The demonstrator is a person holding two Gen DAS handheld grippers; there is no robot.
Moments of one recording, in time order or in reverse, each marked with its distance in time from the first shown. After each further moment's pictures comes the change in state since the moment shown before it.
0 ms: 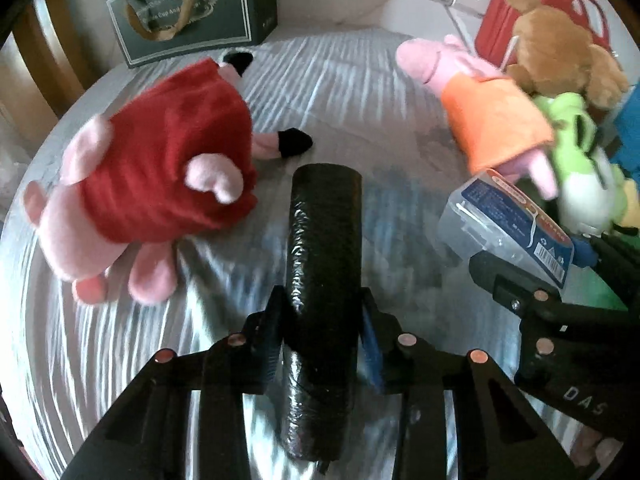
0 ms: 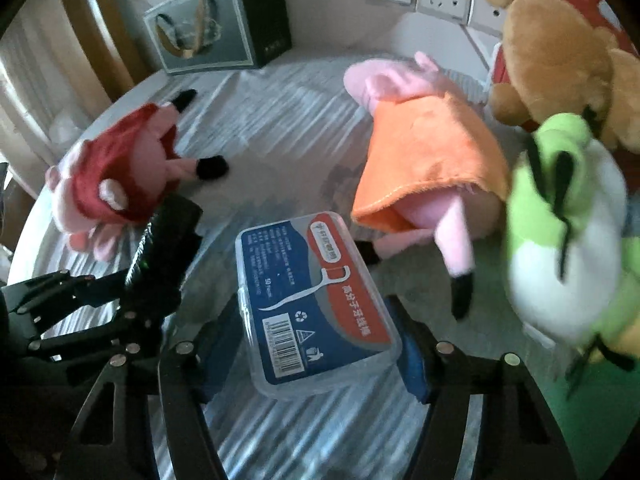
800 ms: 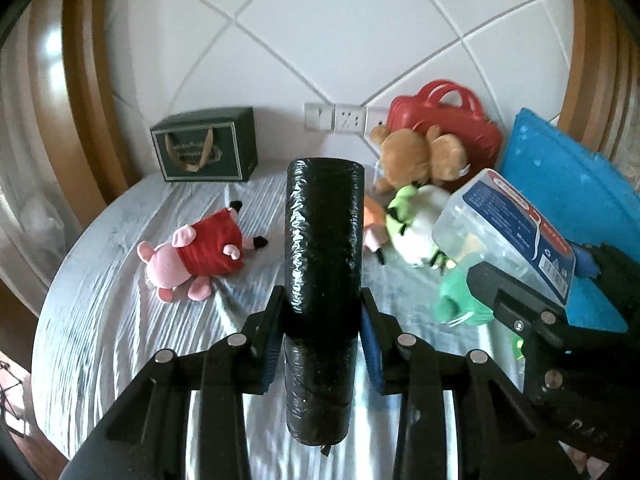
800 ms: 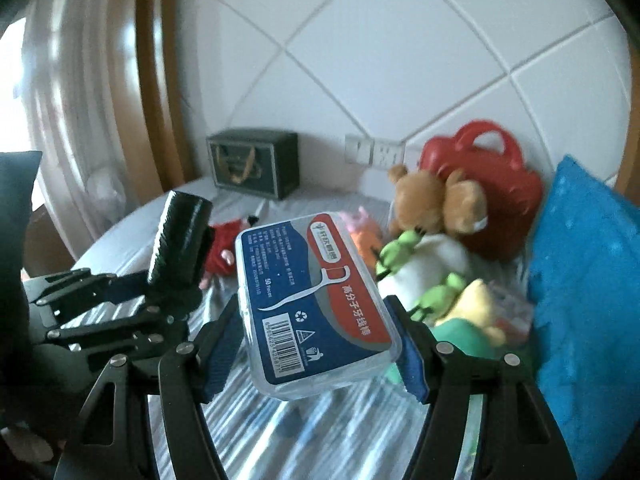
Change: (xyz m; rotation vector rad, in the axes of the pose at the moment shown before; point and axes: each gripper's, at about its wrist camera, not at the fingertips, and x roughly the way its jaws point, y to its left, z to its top) left arm -0.232 -0.088 -0.081 0.037 -0.398 -0.014; right arm -0.266 0.013 -0.091 -0.061 -0.432 -0.059
